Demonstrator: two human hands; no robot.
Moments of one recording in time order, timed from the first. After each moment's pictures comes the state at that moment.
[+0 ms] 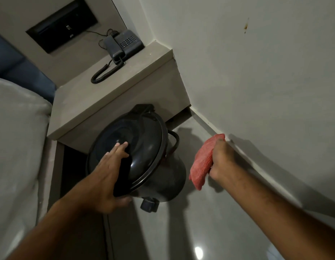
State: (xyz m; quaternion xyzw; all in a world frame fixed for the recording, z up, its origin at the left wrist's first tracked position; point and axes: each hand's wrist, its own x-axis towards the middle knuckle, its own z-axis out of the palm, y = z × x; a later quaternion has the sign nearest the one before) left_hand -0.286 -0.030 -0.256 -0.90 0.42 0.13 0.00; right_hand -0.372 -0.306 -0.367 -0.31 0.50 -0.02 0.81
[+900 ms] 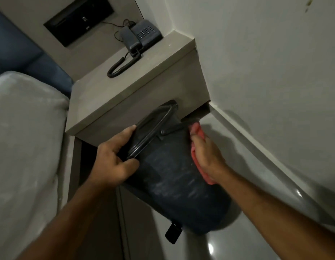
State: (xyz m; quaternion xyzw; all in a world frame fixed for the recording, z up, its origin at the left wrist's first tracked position) left_hand -0.267 -0.046 -0.235 -0.89 0.31 0.04 -0.32; right_hand -0.321 -0.247 -0.371 -0.66 0.29 -0.04 0.69
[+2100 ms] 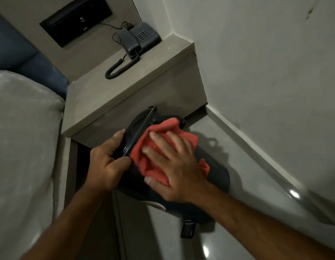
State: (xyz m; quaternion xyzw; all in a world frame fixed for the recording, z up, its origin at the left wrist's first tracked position) left_hand -0.255 -0.033 -0.245 -0.87 0.35 -0.01 -0.35; right_hand -0.328 -0.191 -0.367 -0.90 -0.08 -0.30 0.30
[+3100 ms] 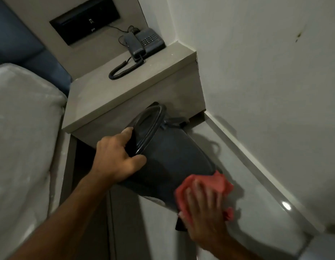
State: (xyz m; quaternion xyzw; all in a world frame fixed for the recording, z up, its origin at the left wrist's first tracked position) left_hand -0.272 -0.065 -0.220 -0.92 0.36 -0.07 -0.16; right_hand -0.426 -0.180 -0.499 -0.96 0.06 -0.23 0.13
